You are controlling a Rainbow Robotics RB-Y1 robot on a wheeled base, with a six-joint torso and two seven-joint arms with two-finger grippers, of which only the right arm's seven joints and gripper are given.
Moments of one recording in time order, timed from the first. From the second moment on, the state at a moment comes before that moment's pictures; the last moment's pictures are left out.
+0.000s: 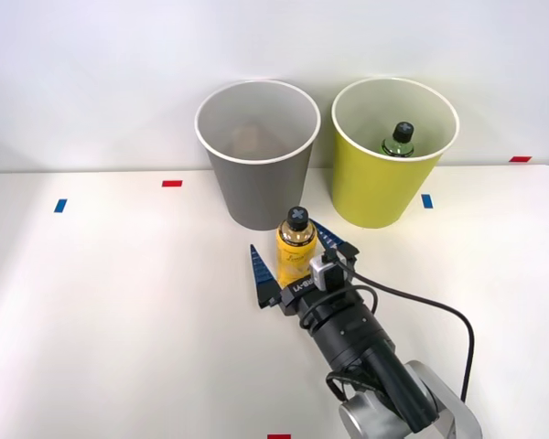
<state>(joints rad) 0.02 -0.15 0.50 -1.53 -0.06 -0.30 1.58</state>
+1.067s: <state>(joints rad) 0.12 -0.18 0.48 -1.77 -0.06 -0.15 1.56</state>
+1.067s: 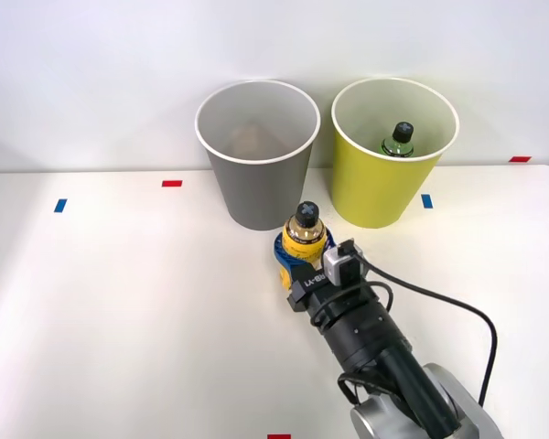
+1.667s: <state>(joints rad) 0.26 -0.26 0.44 -2.31 -0.29 0.25 1.55</state>
